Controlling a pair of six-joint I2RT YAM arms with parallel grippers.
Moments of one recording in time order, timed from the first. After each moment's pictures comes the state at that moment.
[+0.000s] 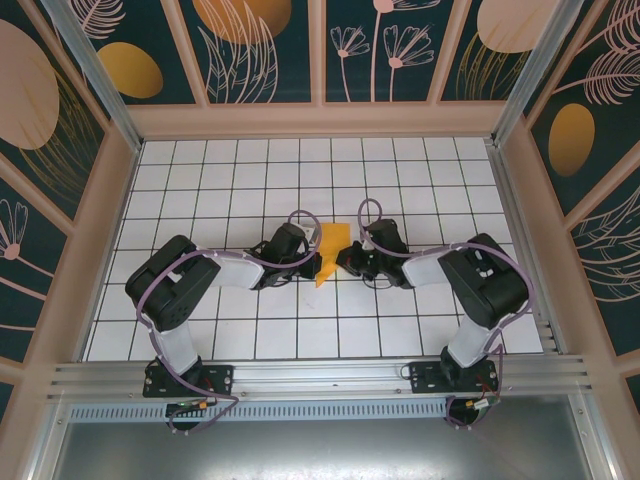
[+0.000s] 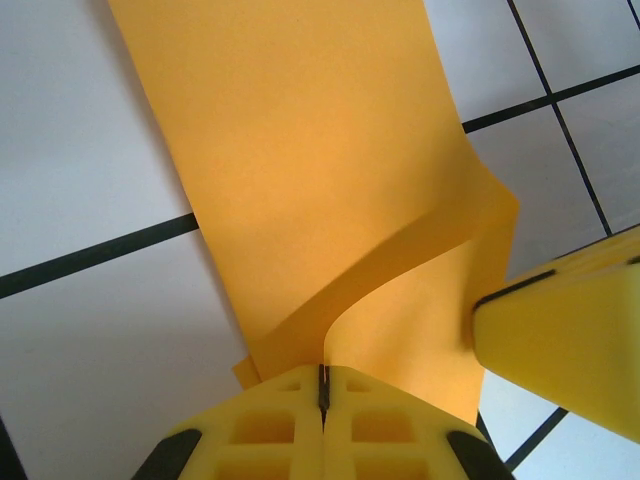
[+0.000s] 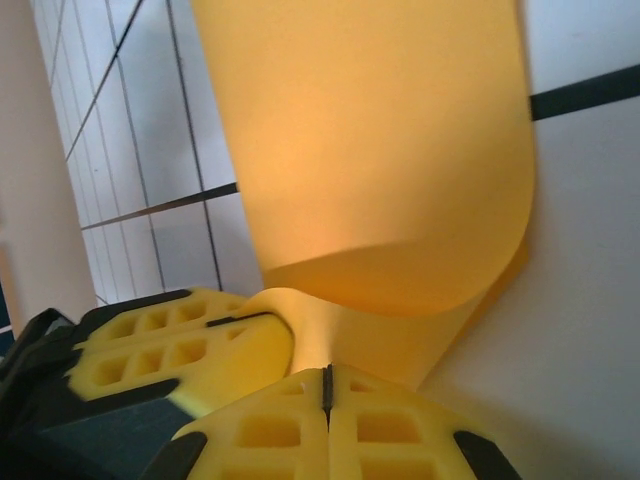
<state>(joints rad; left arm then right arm) -0.72 1.81 0.77 0.25 0.18 -0.52 0.56 1.73 0.61 0.39 -0.48 1.02</state>
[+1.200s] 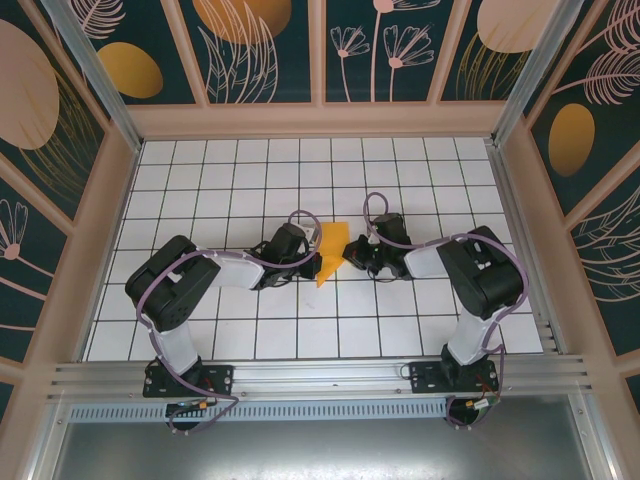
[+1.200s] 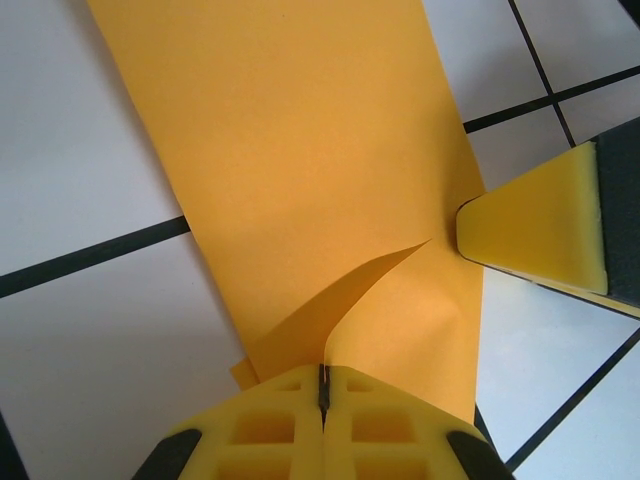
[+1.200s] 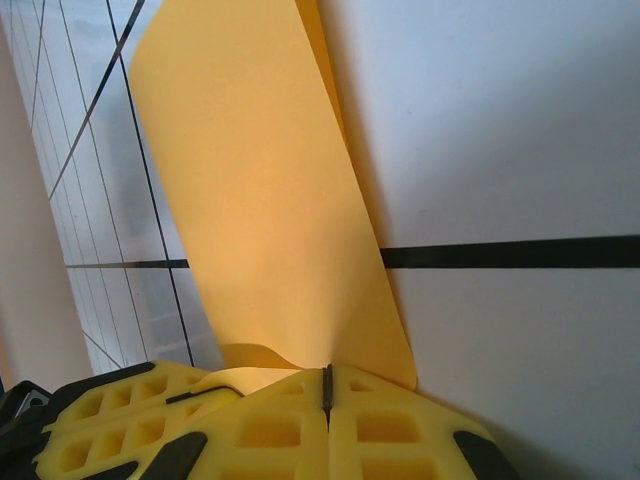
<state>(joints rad) -0.72 1.81 0.77 0.25 0.18 -0.52 0.48 1.77 0.66 0.34 -0.49 0.99</state>
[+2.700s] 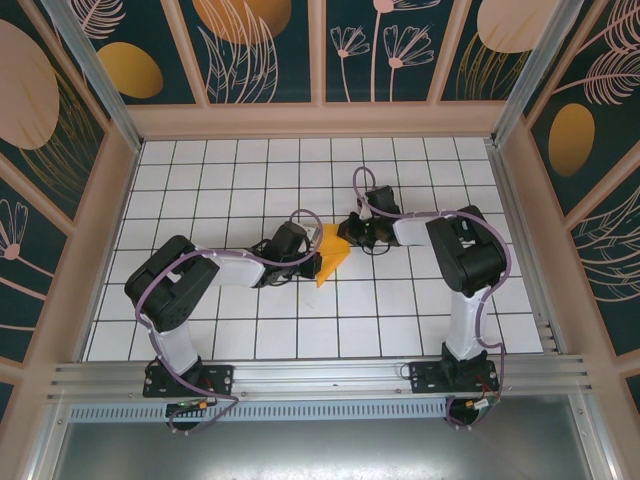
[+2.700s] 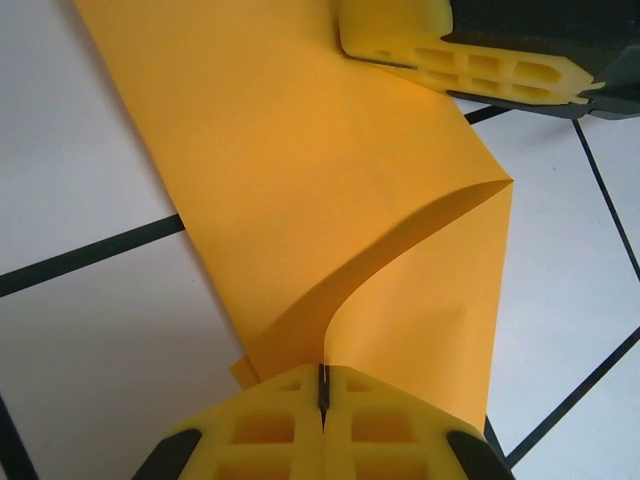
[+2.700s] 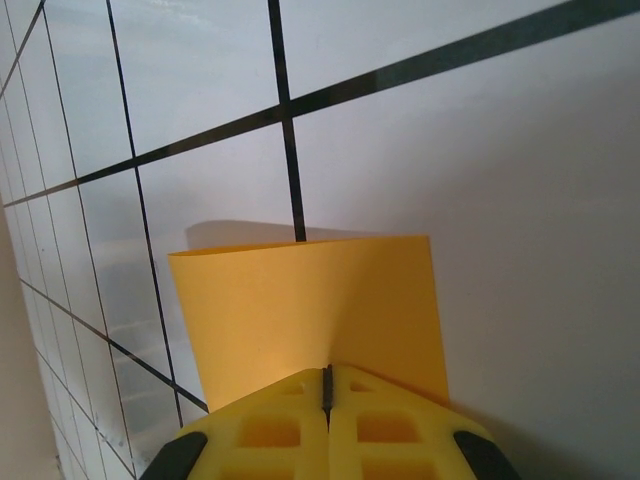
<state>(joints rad) -0.72 1.80 0.80 0.18 0.17 -0.50 0.44 1.97 1.02 0.06 -0.51 0.78</state>
